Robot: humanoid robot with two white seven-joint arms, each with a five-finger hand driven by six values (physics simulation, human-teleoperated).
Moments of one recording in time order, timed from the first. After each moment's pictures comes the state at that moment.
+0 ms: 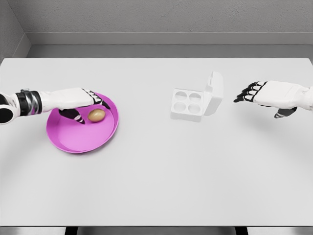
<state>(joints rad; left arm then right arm) -0.77 0.74 -0.87 -1.15 -0.34 -0.61 -0.45 -0.59 -0.92 0.52 -1.46 0.55 -0.61 0.61</state>
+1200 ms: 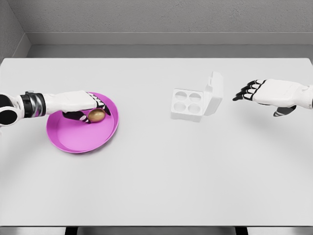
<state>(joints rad) -0.77 0.73 -0.89 -1.16 -0.34 -0.61 -0.45 -0.60 -0.92 0.52 -1.46 0.55 -0.61 0.61</state>
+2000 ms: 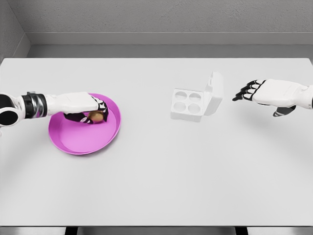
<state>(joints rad) -0.78 0.74 -0.91 -1.19 -0.35 -0.61 -0.45 -0.60 -0.91 0.53 -1.46 0.55 -0.61 0.61</state>
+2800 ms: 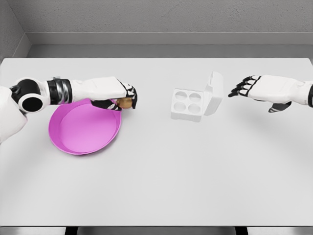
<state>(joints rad) -0.86 0.60 -0.91 -1.23 -0.33 -0.61 -0.45 -0.62 -0.89 0.53 -1.46 0.55 -0.61 0.61</state>
